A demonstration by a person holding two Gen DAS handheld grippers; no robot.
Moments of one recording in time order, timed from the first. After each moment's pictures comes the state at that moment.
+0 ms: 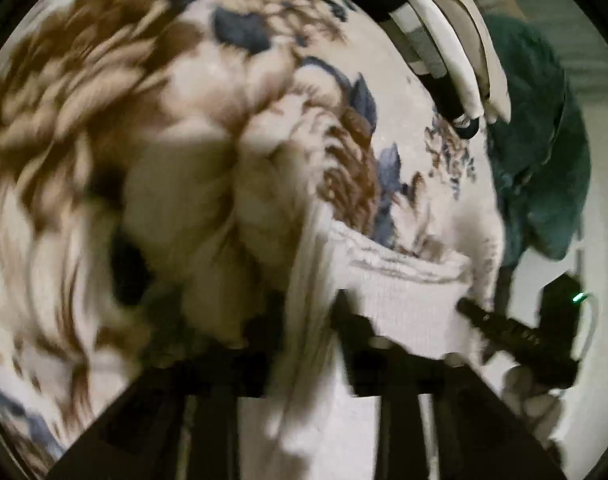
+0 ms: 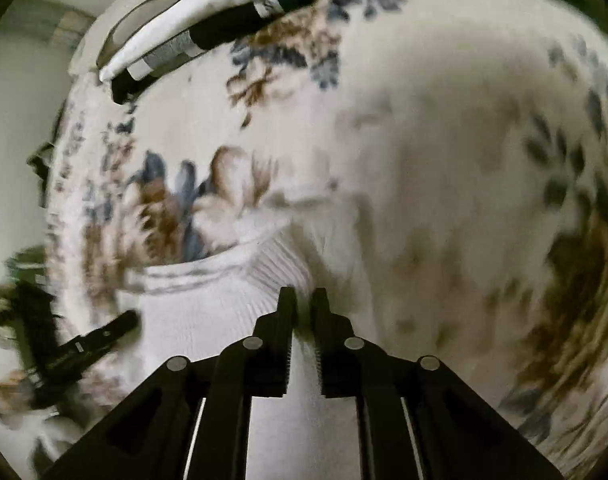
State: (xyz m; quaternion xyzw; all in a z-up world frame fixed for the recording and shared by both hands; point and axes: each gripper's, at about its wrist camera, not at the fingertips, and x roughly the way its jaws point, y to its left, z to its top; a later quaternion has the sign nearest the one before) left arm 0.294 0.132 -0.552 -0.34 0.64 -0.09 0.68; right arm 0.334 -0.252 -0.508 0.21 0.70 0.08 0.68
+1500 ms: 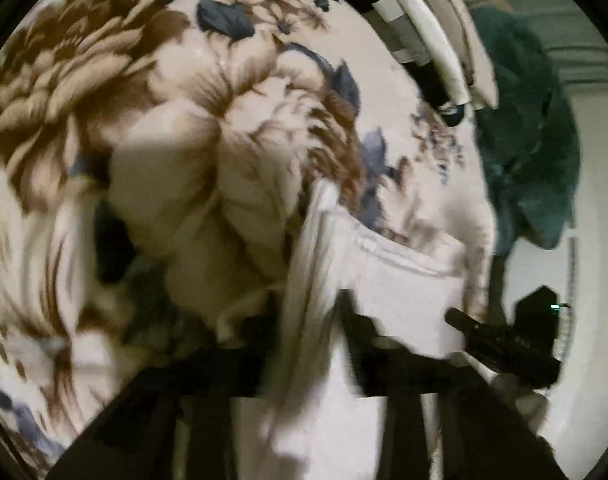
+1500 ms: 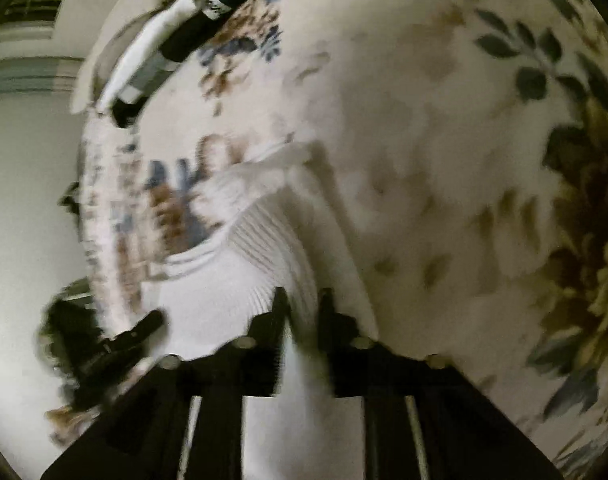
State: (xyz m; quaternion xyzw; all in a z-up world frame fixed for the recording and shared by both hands) left arm 0.283 0.127 -0.550 -0.34 0.63 -0.12 0.69; right arm 0.292 -0.299 -0.527 0.33 0.69 0.10 0.64
